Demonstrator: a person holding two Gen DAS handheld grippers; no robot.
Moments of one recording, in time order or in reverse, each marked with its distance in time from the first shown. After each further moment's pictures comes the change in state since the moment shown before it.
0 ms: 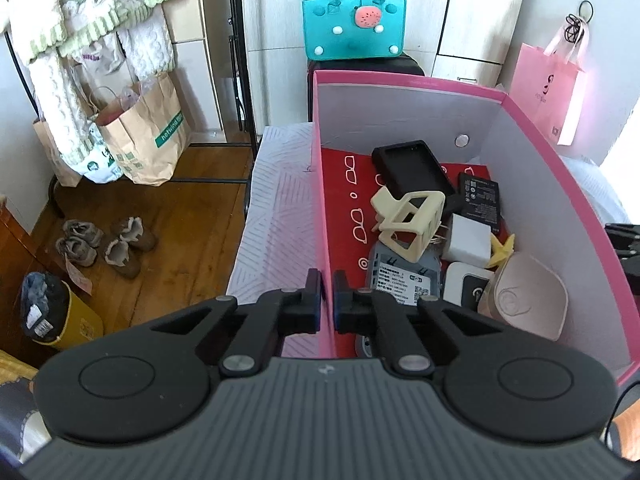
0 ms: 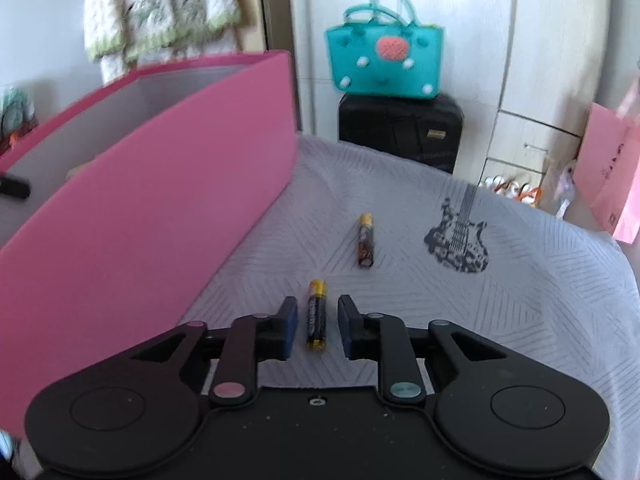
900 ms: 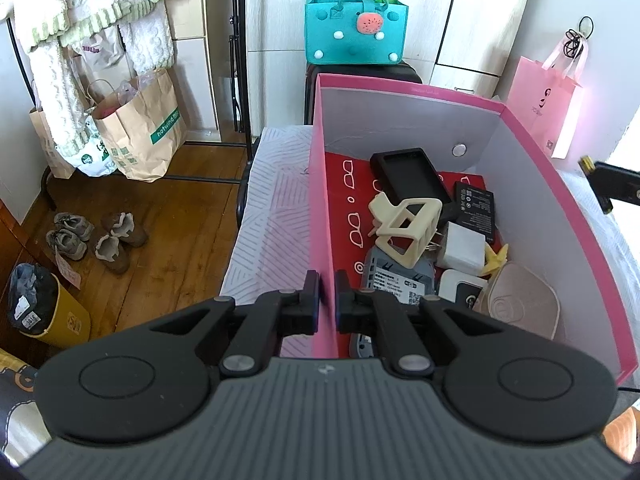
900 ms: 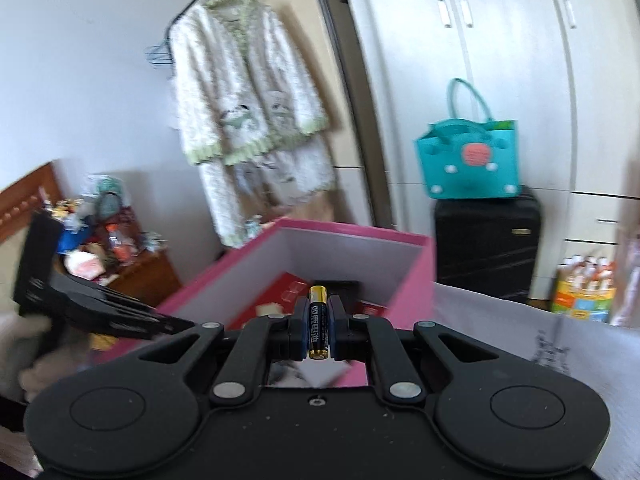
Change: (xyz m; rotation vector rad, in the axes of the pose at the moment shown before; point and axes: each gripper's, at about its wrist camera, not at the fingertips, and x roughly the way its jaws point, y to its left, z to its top) left arm 0.001 0.002 -0.001 -0.027 -0.014 -0.027; right arm -0.080 0.063 0.070 0.007 -0.233 0.314
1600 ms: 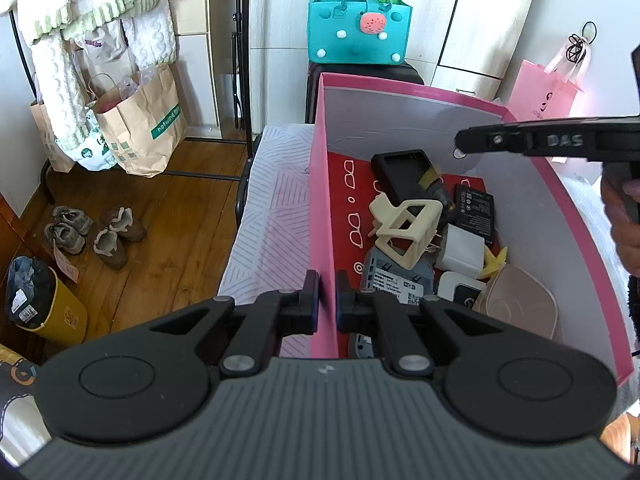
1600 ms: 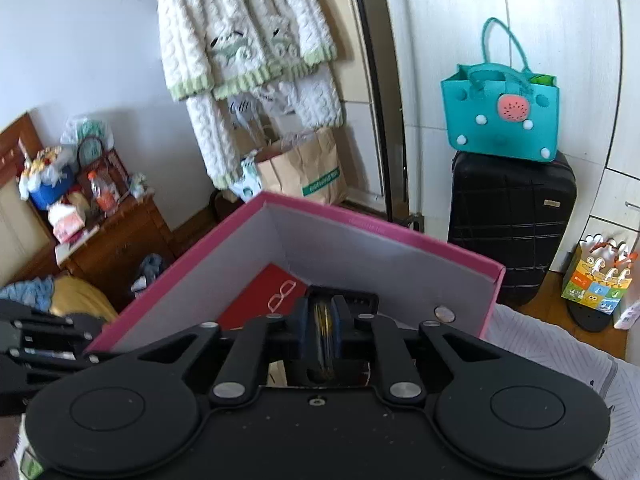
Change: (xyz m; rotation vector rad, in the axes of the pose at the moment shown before) left arm 0.000 0.005 0.000 -0.021 0.003 -0.006; right arm 0.107 -0.011 0.042 -0.023 0.207 -0.009
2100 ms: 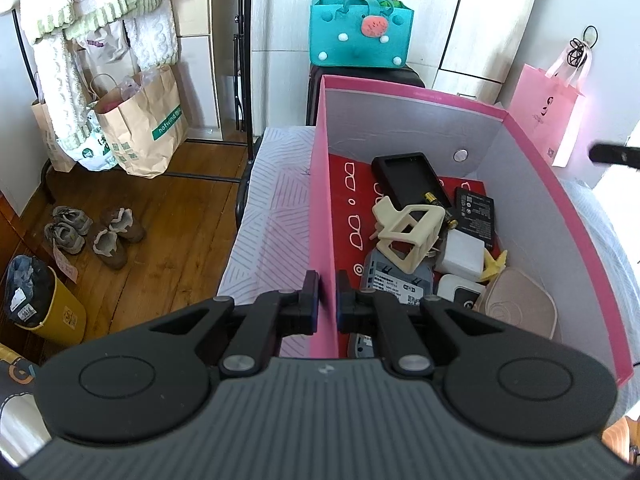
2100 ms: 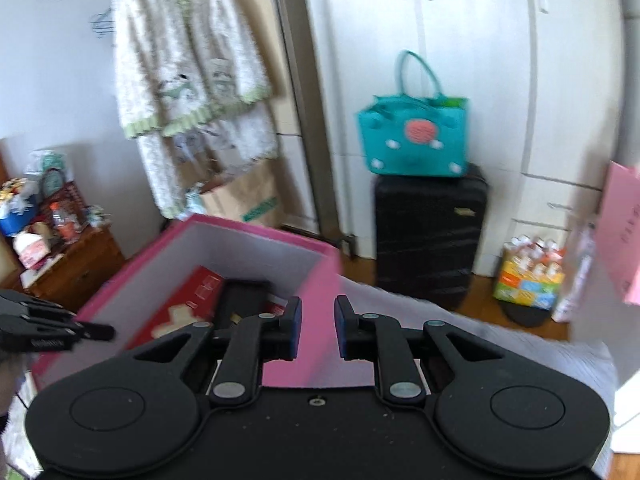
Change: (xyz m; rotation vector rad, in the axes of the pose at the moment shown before) left arm -0.001 -0.001 -0.002 -0.009 -0.015 0.002; right arm -0.106 -0.055 -0.038 0.070 -0.056 -0.206
